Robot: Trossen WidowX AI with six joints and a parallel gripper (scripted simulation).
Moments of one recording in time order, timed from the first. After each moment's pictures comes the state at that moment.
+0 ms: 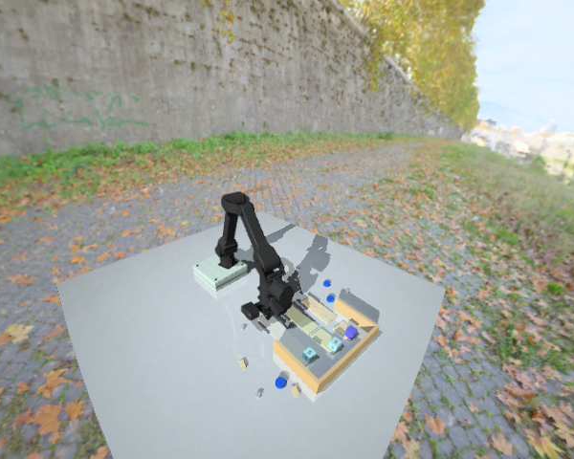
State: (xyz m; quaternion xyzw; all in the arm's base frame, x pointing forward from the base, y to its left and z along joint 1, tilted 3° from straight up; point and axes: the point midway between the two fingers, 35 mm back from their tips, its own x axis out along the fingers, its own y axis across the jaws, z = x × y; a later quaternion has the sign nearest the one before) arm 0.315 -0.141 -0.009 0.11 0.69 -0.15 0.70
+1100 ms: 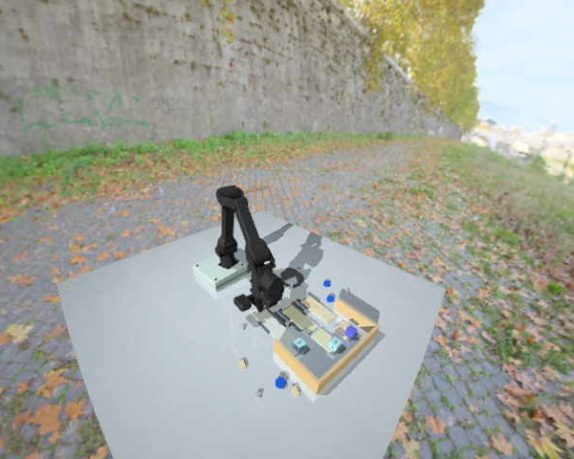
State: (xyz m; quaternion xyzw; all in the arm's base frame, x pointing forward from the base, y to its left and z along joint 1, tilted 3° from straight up) arm 0.269 -0.125 -0.010 0.11 0.69 -0.15 0.70
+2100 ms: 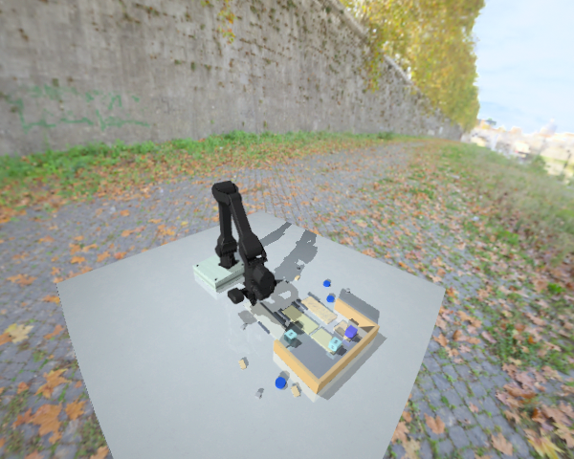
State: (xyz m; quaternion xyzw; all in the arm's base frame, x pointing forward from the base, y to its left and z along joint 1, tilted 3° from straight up) arm 0.226 -0.111 -0.011 0.11 0.69 -0.15 0.70
